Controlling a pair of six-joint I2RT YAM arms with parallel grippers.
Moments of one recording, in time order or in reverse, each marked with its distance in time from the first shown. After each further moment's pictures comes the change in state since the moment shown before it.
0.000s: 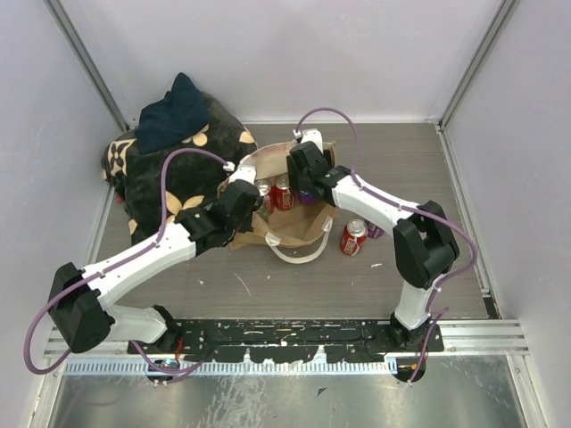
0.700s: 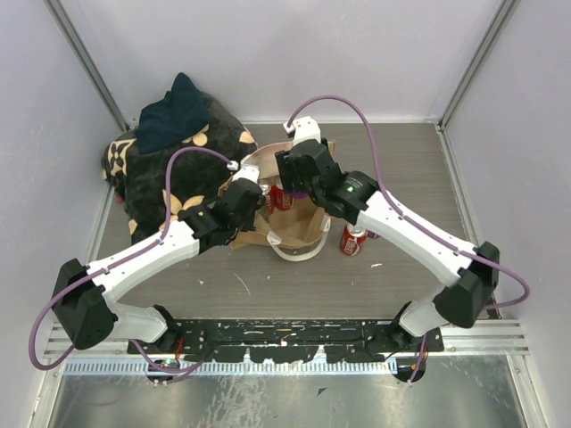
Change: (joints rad) left arm -0.001 0.030 0.013 0.014 0.008 0.016; right arm 0.188 -0.295 0.092 -0.198 0.055 -0.081
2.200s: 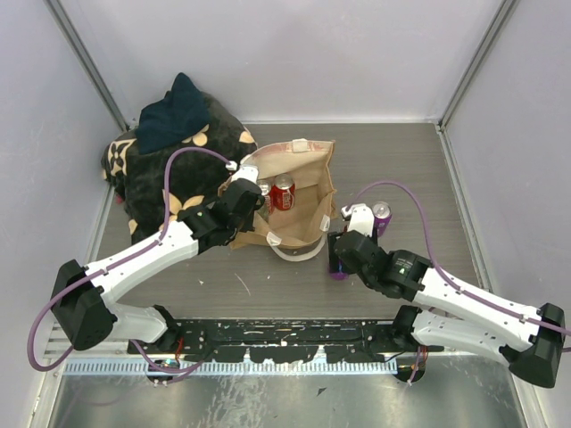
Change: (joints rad) left arm 0.000 -0.007 0.003 -0.017 -0.002 -0.006; right arm 0.189 -0.654 -0.736 -0.220 0.077 0.407
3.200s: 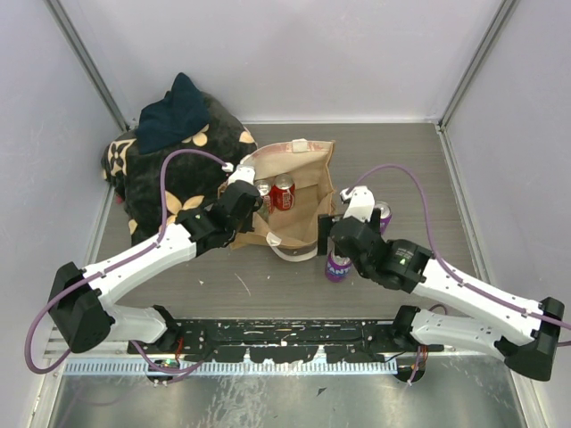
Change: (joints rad) left arm 0.000 -0.021 -0.029 0.025 -0.008 -0.039; right arm 0.014 0.070 0.089 0.053 0.086 0.008
